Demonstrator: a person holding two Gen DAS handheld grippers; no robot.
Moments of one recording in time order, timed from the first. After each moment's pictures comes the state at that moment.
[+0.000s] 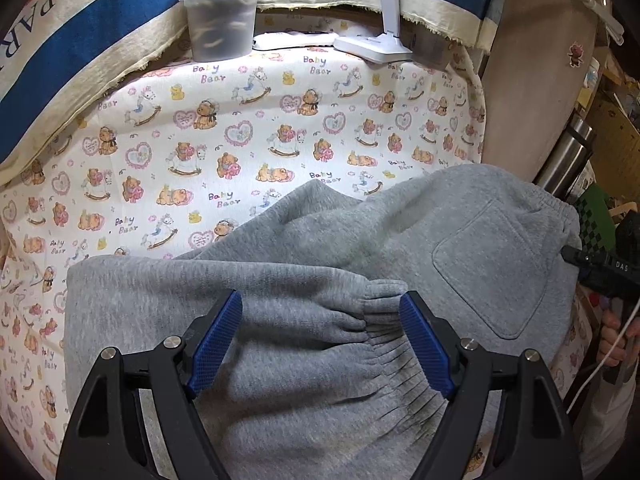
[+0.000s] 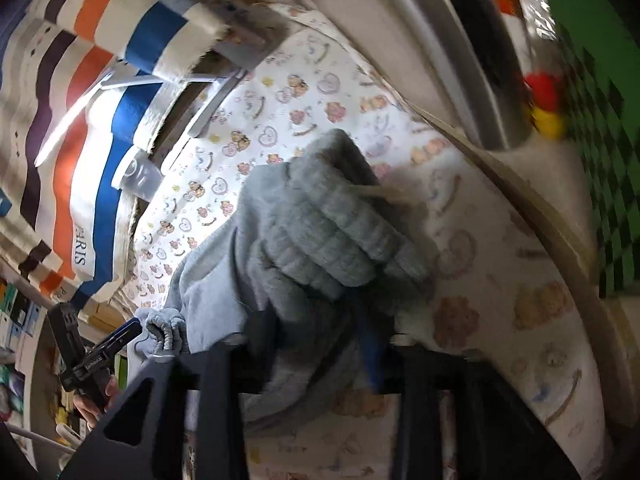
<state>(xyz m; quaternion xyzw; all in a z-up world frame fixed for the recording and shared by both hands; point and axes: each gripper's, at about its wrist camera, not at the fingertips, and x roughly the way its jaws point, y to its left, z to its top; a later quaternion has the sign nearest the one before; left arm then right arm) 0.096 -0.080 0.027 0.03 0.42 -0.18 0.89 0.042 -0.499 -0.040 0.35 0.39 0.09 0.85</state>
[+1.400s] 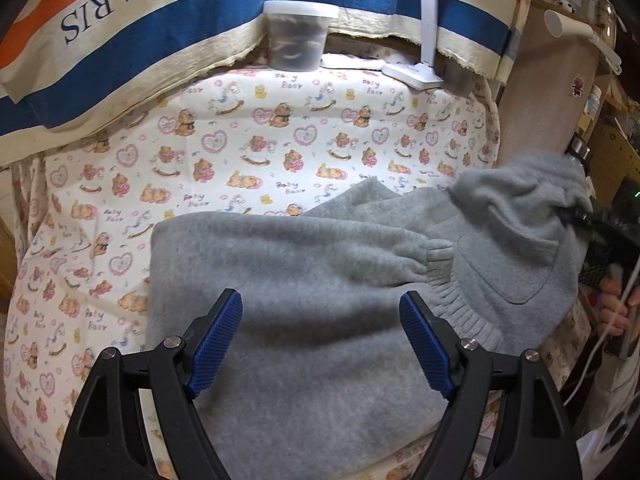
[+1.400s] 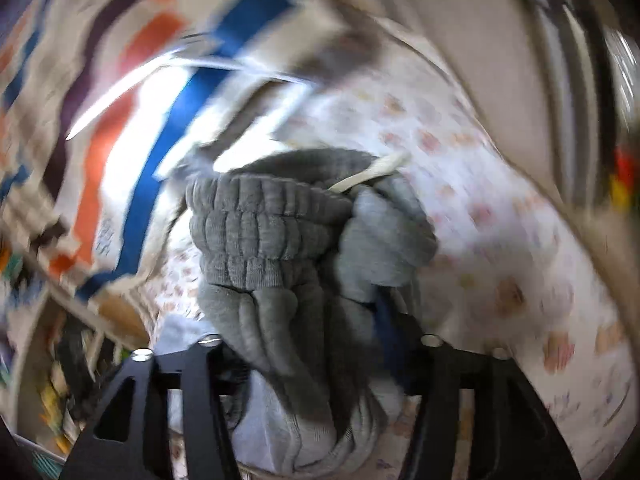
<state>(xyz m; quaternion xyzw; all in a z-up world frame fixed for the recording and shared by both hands) 0.054 0.002 0.041 0.00 0.39 -0.15 0.91 0.070 -0.423 0.006 0.32 0.36 0.12 0.87</state>
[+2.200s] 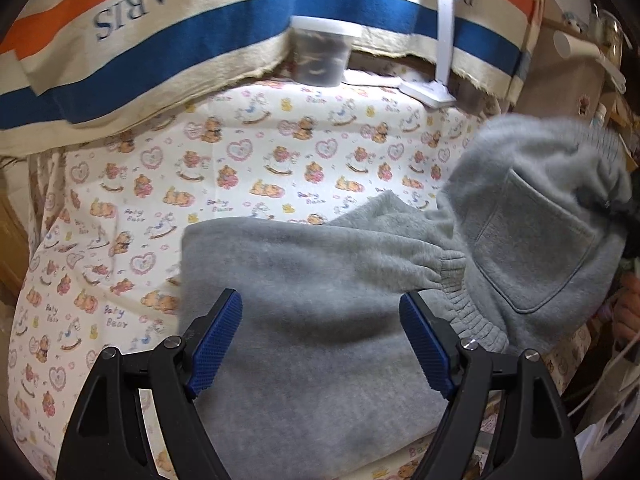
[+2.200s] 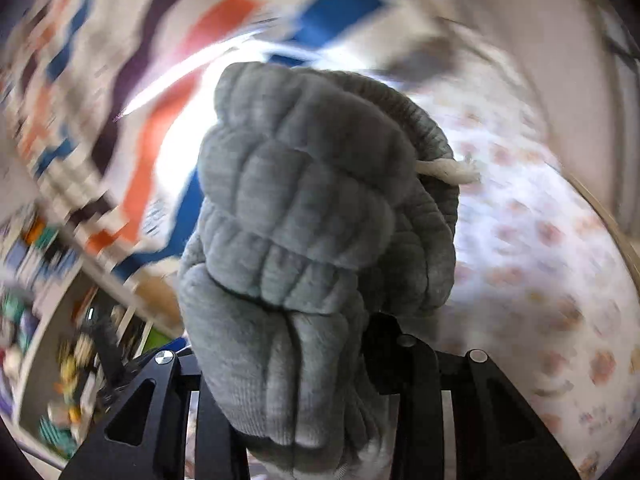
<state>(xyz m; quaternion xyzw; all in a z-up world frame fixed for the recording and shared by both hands) 0.045 0.026 0.048 -0.02 0.37 -0.13 0.92 0.070 -0.351 0.063 0.27 0.32 0.24 0.88</state>
